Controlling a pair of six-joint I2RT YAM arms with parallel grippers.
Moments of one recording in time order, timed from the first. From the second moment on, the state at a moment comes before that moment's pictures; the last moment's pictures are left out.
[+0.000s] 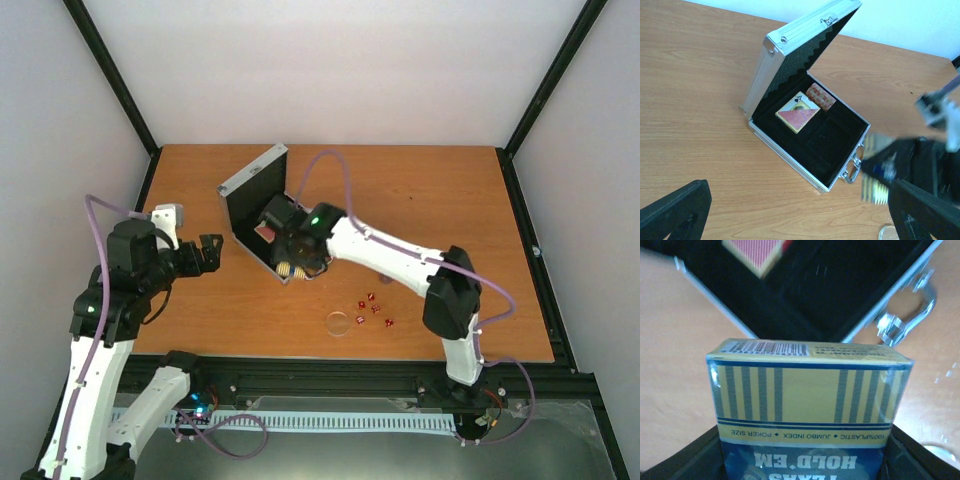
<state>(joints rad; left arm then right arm) -0.19 0.71 1.11 -0.98 0.09 -0.32 1.05 1.98 1.82 -1.04 0.11 1.03</state>
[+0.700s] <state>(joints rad) -0.19 0.72 1.11 -1.00 0.05 -0.32 0.81 2.27 2.02 -0.85 0.05 1.24</state>
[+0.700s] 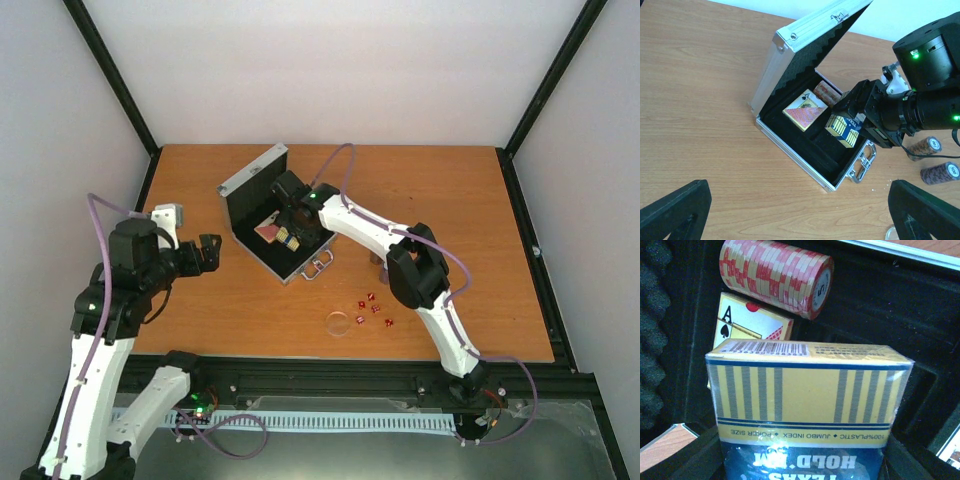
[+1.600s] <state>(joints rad) -0.19 0.74 1.11 -1.00 0.05 -0.31 0.82 2.34 2.02 -0.83 0.00 1.31</state>
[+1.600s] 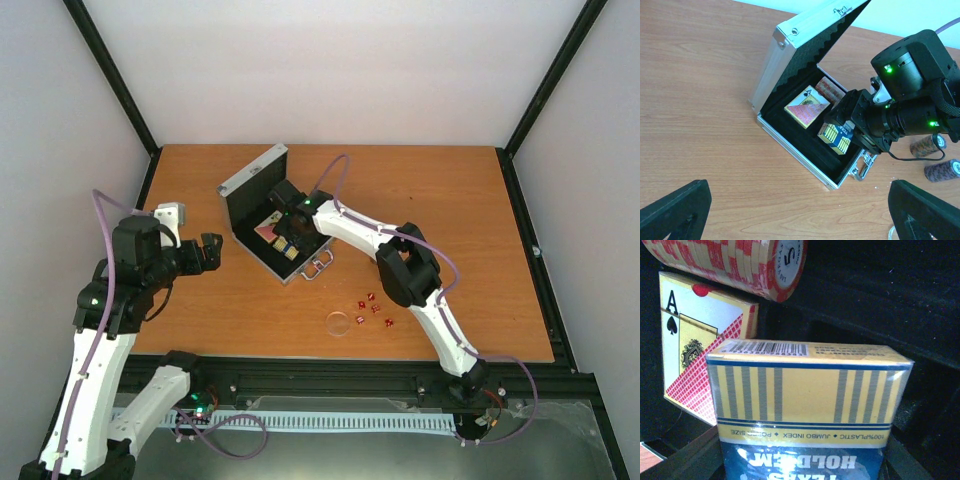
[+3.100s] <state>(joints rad) -0.19 0.75 1.14 -1.02 0.03 -0.30 0.84 2.36 2.15 -0.98 0.32 0.68</state>
